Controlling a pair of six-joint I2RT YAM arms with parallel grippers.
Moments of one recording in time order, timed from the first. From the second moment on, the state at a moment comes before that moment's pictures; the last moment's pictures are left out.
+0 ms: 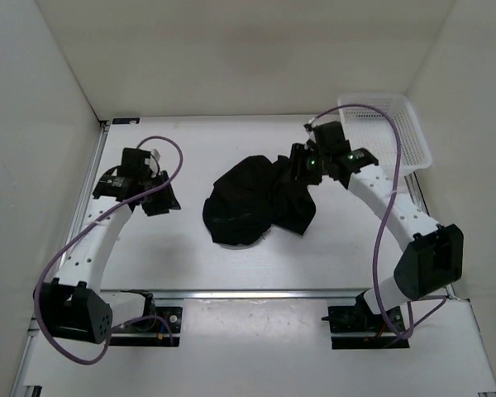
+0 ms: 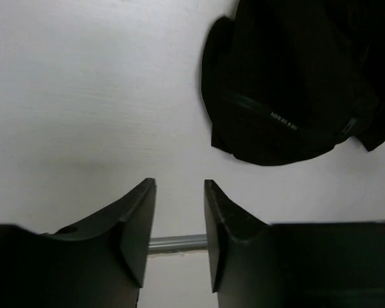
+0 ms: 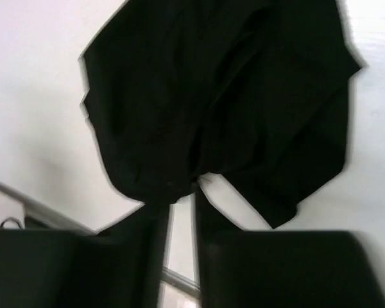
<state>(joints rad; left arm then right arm) -0.12 1.17 1.16 -0.94 0.12 -0.40 0.41 1.55 1.41 -0.69 -0.23 0.46</state>
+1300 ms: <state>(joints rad) -0.33 1.87 1.31 -0.73 0.19 -0.46 0.60 1.73 1.20 -0.37 -0.42 0.57</state>
